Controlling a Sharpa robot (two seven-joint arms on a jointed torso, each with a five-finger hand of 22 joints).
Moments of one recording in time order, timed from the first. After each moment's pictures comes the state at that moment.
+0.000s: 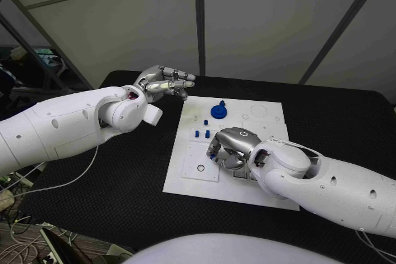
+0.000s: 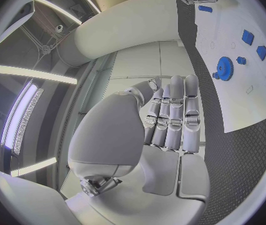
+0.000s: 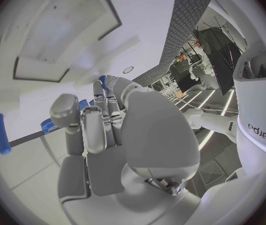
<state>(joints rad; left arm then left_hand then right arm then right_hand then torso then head) 1.16 -0.91 0.09 1.44 -0.18 -0.14 0.25 1.42 -0.16 0.48 -0.03 0.15 1.03 0.18 0.10 0.07 1.03 0.12 0.36 0.07 1.06 0.03 0.93 0.28 0.18 1.12 0.12 0.26 1.27 1.02 -0.61 0.00 1.63 -1.71 -0.22 -0.22 1.45 -0.15 0.49 0.04 0.25 1.17 0.14 0.08 0.08 1.27 0.06 0.07 0.08 1.47 -0.01 1.37 1.29 0.12 1.27 0.09 1.25 1.05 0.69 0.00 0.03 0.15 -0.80</state>
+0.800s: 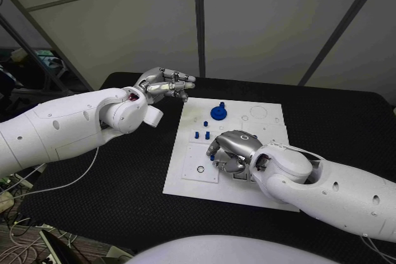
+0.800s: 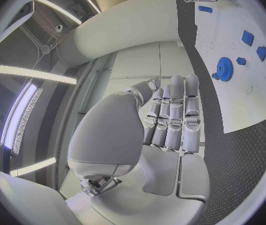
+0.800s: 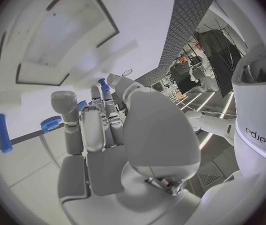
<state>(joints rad) 1.16 -0.91 0.09 1.43 -0.18 -0.14 0.25 1.41 -0.16 0.49 -0.03 0.15 1.02 0.19 0.10 0.07 1.02 0.12 0.36 0.07 1.06 0.03 0.92 0.28 0.18 1.12 0.13 0.26 1.27 1.02 -0.63 -0.01 1.66 -1.74 -0.24 -0.22 1.39 -0.19 0.43 0.04 0.25 1.02 0.18 0.07 0.06 1.07 0.12 0.07 0.06 1.47 0.02 1.35 1.24 0.12 1.20 0.13 1.17 0.94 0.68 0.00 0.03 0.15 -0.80</state>
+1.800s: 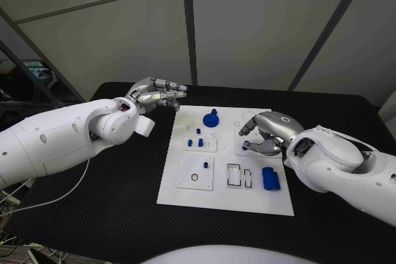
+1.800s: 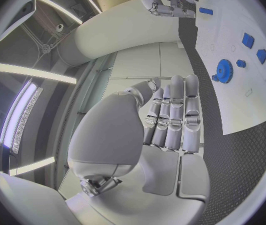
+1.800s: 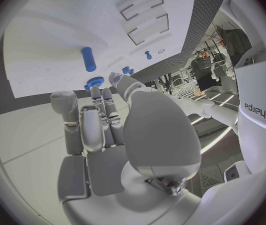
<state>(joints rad) 1.16 -0.92 0.09 1.44 -0.17 -0.13 0.24 1.41 -0.16 0.49 -0.04 0.15 1.02 0.19 0.10 0.07 1.02 0.12 0.36 0.07 1.06 0.04 0.92 0.28 0.18 1.12 0.13 0.26 1.27 1.04 -0.88 0.11 1.74 -1.73 -0.27 -0.26 1.39 -0.20 0.40 0.05 0.26 1.03 0.16 0.07 0.07 1.07 0.10 0.10 0.07 1.47 0.02 1.34 1.22 0.12 1.20 0.12 1.17 0.95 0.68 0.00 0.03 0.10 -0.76</state>
